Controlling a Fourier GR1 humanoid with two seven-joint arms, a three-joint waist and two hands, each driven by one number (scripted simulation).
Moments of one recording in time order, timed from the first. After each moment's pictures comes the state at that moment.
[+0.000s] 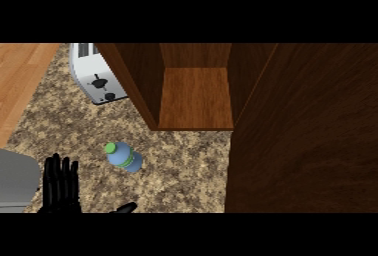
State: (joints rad) left arm 0.40 0.13 -0.32 -1.89 0.26 0.60 -0.28; right arm 0.63 -0.05 0.25 -2.22 -0.20 0.19 -0.17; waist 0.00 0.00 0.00
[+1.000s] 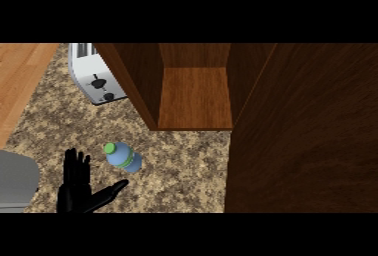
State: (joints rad) left arm 0.16 0.08 -0.03 -1.27 0.47 0.28 -0.48; right arm 0.69 -0.09 0.29 -2.26 -0.21 0.19 -0.19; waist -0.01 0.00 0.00
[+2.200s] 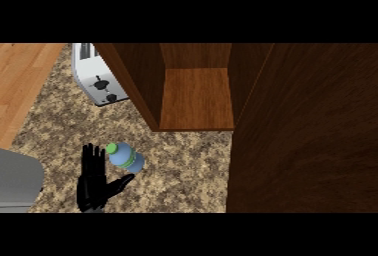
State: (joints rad) left arm -0.12 0.05 0.13 -0.70 0.52 -0.03 -0.75; right arm 0.67 -0.10 0.28 -2.21 -0.22 0.18 -0.22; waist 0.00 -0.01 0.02
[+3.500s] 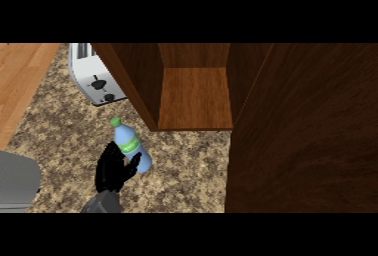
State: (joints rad) left arm -0.30 0.03 0.10 -0.49 0.56 -0.21 -0.80; right arm 0.63 -0.08 0.31 -2.16 -0.20 0.15 -0.23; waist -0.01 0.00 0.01
